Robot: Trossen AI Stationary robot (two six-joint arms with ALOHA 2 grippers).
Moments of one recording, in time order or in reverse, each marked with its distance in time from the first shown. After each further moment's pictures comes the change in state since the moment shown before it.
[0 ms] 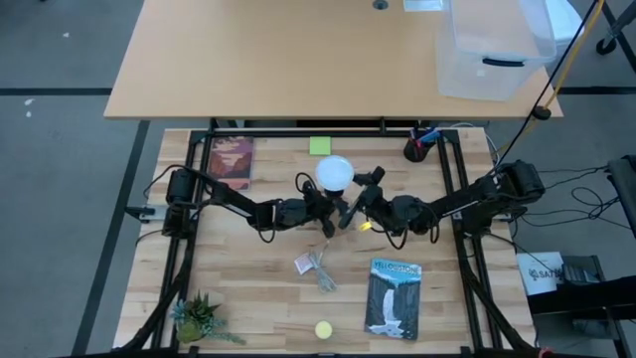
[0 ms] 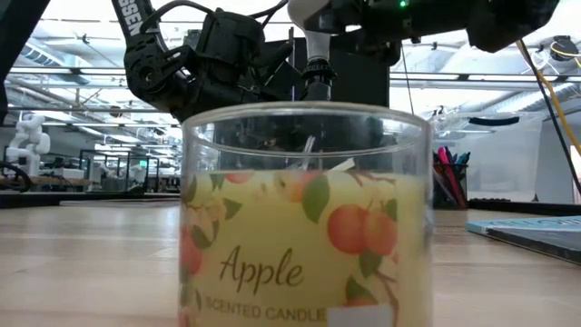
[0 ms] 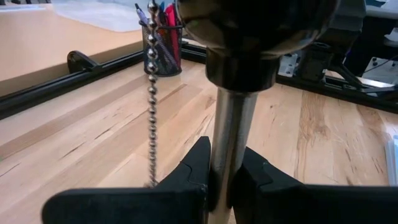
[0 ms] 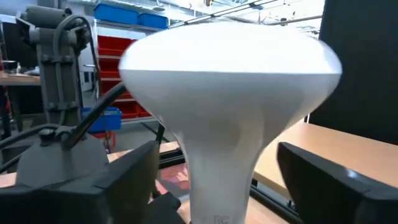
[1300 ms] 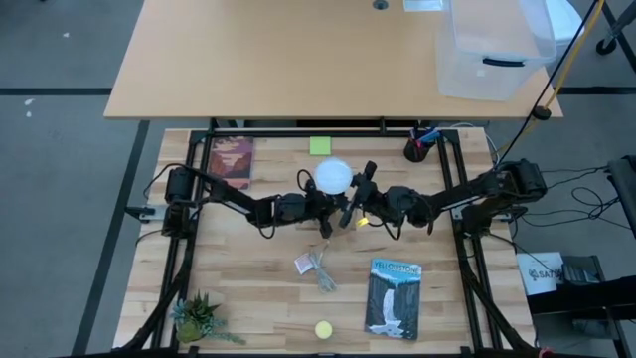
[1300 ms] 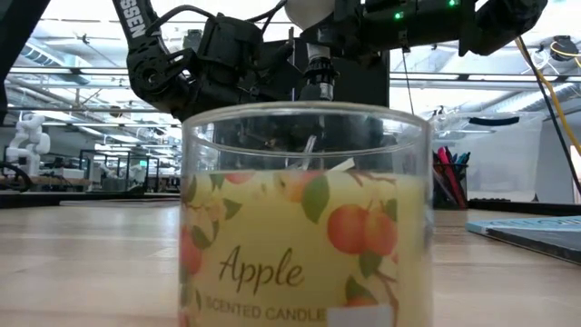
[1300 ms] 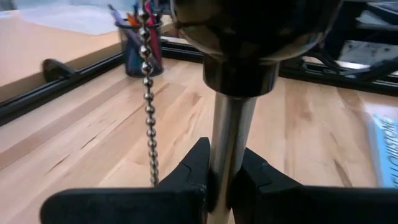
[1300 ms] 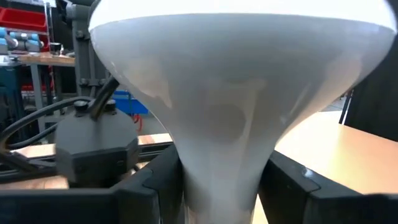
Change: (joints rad) left arm 0.002 -0.002 -0.003 -0.003 0.141 0.092; right arm -0.081 -0.017 -0.001 -0.109 -0.231 0.027
